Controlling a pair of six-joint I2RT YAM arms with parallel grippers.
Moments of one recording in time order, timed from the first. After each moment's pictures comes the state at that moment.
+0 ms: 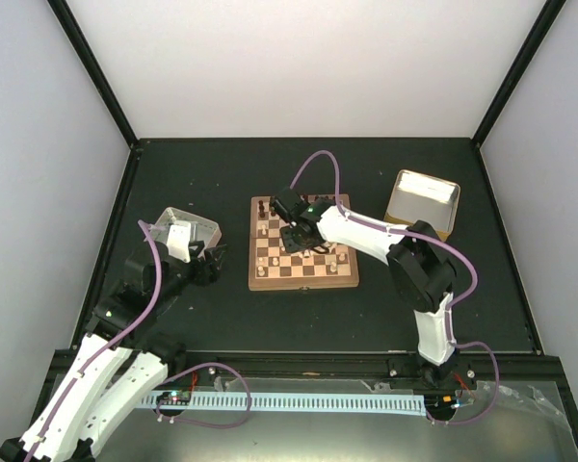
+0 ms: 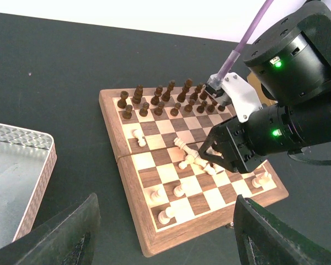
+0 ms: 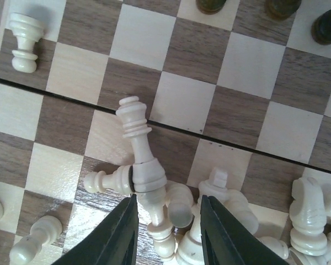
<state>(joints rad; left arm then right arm) -0.42 0.51 0.69 -0.61 0.08 -0.35 0.83 1.98 1.51 -0.75 0.16 0.49</state>
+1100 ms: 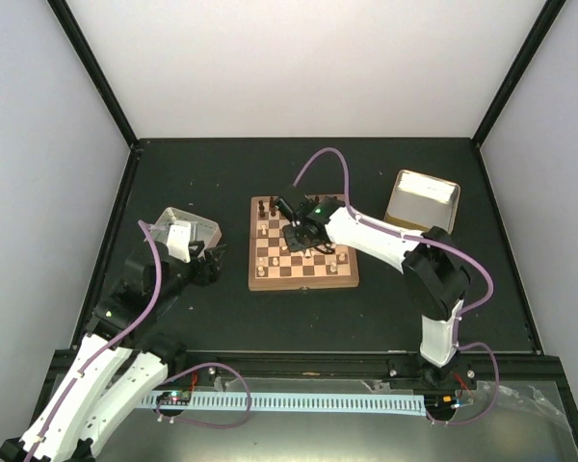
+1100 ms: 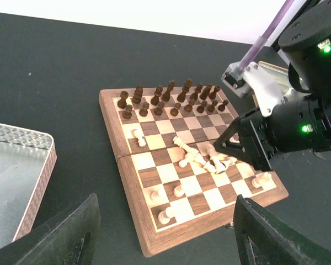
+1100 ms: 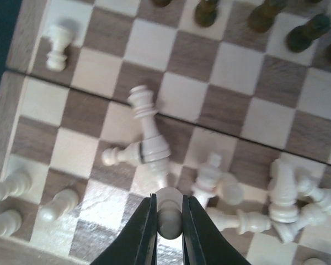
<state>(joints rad) -0.42 0.51 0.69 -0.61 0.08 -0.35 0.83 1.89 1.47 -0.75 0.18 0.48</state>
